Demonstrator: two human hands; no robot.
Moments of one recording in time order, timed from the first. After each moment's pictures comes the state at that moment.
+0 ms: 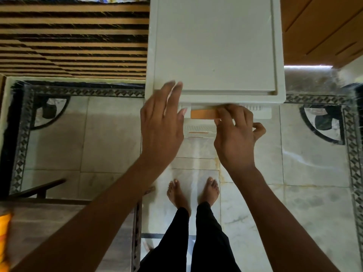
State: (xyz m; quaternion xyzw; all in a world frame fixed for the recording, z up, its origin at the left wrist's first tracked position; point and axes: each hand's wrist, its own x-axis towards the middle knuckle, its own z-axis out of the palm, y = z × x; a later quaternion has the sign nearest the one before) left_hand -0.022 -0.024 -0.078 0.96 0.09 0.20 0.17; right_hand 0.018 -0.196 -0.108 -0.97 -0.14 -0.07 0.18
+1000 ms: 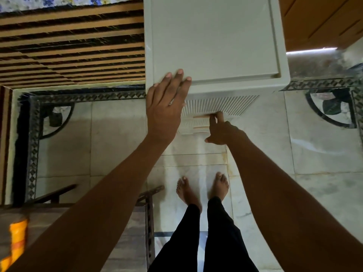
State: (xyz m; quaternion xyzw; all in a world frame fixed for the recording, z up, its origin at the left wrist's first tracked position) left_hand 0.006 0.009 -0.146 0.96 0.00 0.26 -0.01; right_hand 0.060 -0.183 -0.208 -0.88 -0.18 0.43 0.03
